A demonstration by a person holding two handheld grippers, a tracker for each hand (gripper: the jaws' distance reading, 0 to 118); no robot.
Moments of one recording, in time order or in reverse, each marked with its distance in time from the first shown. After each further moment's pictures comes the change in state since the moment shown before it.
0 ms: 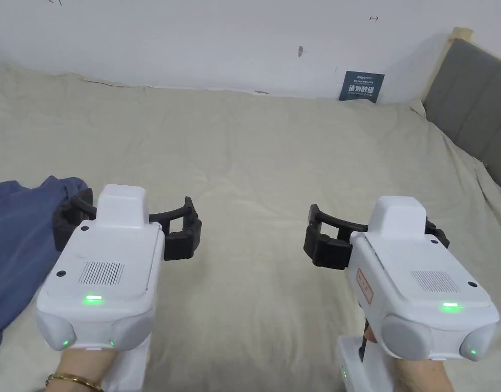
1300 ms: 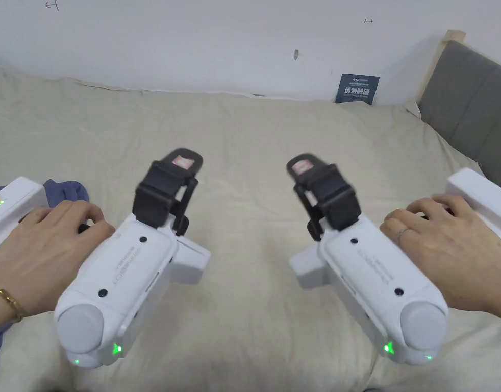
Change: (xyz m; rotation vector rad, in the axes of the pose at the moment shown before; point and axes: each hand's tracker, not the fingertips) left arm 0.002 -0.019 0.000 0.557 -0.106 -1.565; right arm -0.037 -0.002 0.000 0.469 -0.006 1.850
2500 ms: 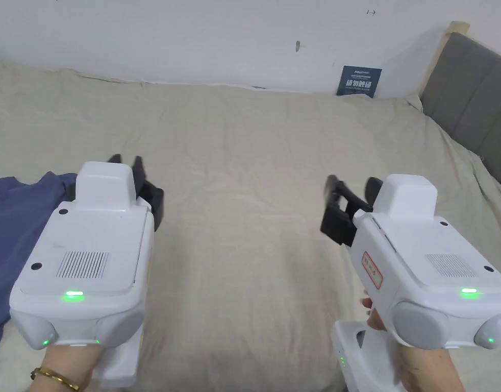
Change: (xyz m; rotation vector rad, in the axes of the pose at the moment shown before) left arm -0.048 -0.003 0.009 -0.492 0.194 1.547; right arm 0.023 -0.030 0.022 -0.396 -0.013 -1.900
